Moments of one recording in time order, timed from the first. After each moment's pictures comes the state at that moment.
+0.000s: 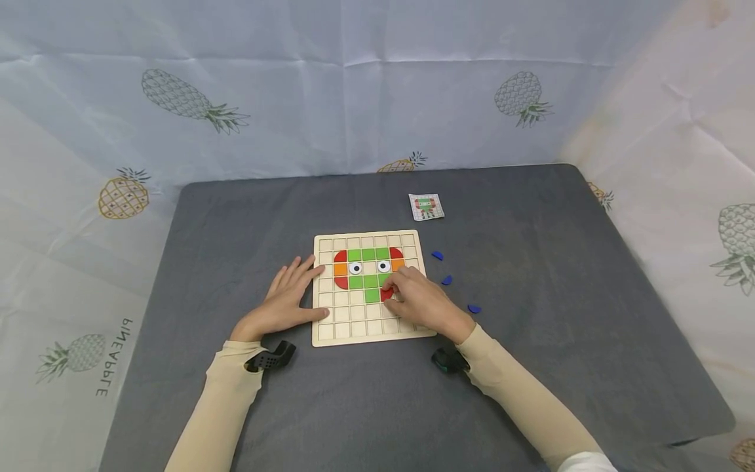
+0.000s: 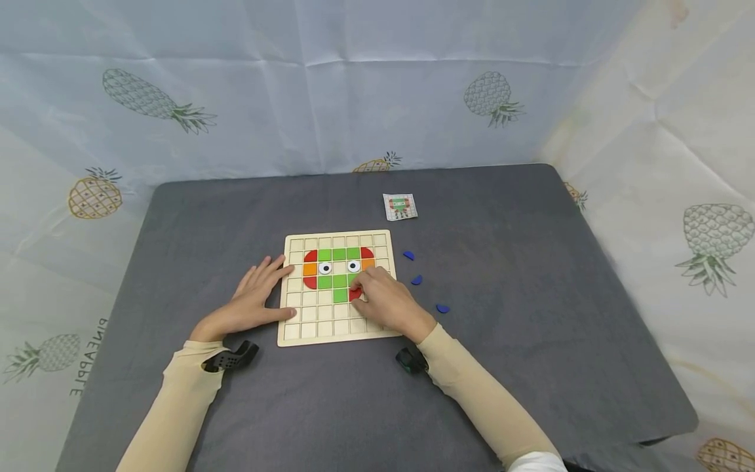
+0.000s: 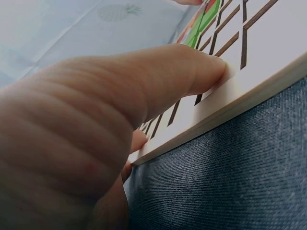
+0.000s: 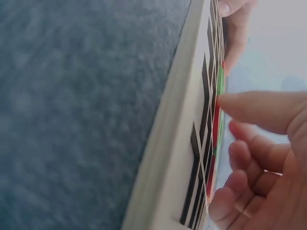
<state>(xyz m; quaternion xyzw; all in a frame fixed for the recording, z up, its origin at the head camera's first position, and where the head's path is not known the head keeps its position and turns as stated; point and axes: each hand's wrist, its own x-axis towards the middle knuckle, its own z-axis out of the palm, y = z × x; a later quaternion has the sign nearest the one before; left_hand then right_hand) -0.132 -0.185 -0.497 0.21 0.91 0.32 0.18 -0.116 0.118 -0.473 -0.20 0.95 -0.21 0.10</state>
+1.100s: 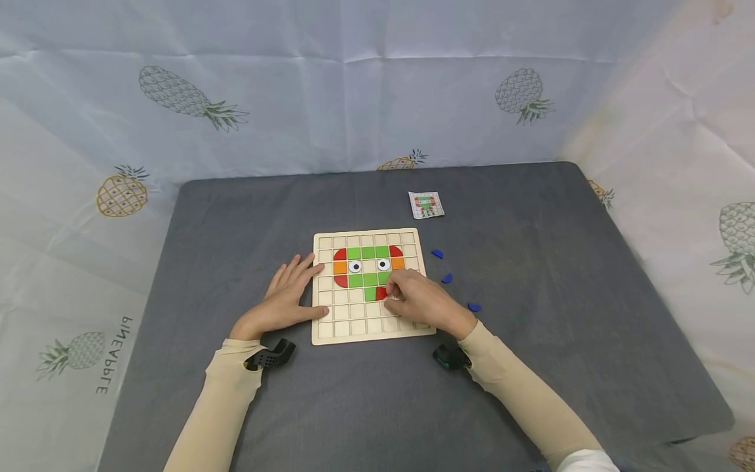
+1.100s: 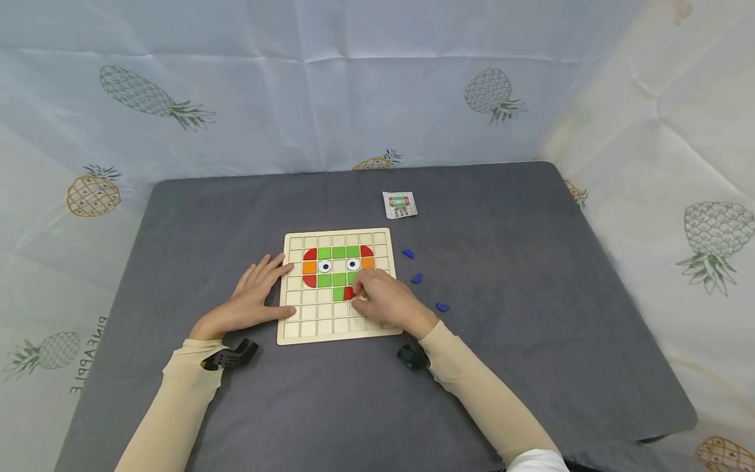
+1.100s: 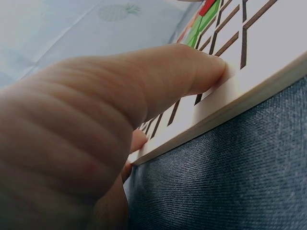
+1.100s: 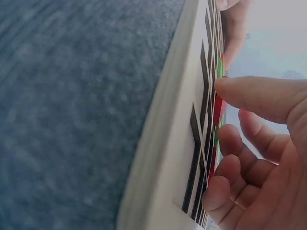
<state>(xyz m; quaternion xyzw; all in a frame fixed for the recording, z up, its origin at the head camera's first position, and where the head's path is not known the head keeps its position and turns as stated) -0.132 -0.185 -0.497 0.20 0.91 0.31 0.18 -0.119 0.123 -0.474 -0.22 0.93 -0.25 0.13</state>
